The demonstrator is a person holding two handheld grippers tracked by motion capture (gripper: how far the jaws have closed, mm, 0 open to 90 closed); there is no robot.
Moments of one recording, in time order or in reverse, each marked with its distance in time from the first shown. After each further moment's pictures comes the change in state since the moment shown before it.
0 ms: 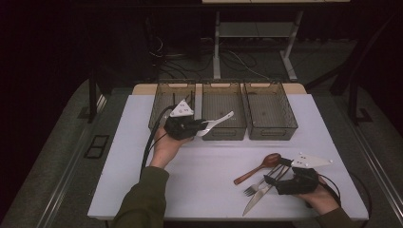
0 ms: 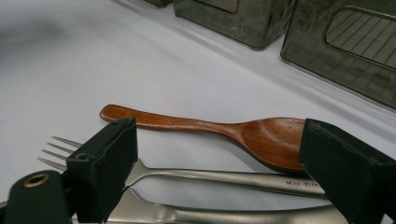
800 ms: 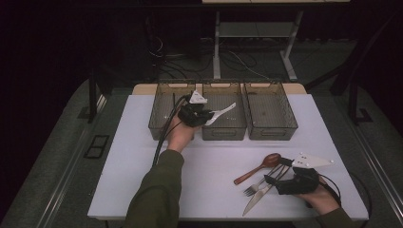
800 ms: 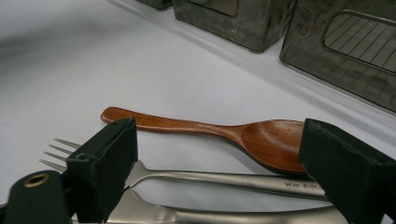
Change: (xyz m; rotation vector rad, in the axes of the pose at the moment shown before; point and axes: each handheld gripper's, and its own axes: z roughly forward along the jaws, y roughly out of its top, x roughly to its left) left arm 0.023 0.015 0.056 0.118 0.113 -0.028; right arm 0.000 0.001 -0.001 -0.008 0.002 0.001
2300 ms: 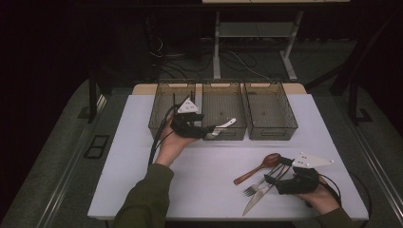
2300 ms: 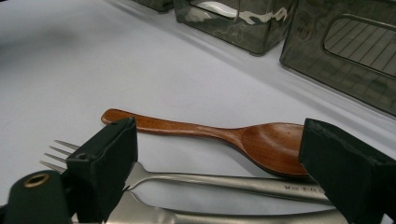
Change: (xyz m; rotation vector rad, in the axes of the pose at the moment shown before) left arm -0.020 -0.028 -0.040 -0.076 -0.101 -0.054; right arm -0.001 0.000 0.000 -0.011 0.006 -0.005
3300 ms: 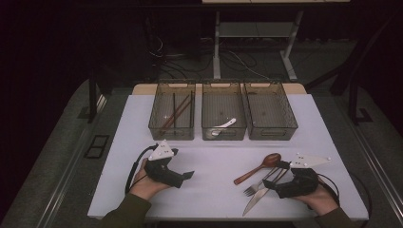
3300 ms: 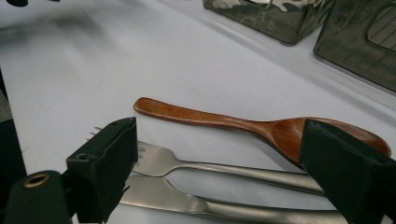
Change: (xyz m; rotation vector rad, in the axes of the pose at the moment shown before) left arm -0.039 -0.103 -0.071 0.047 -0.038 0.015; right arm 0.008 0.008 -0.003 0.074 0.086 -0.005
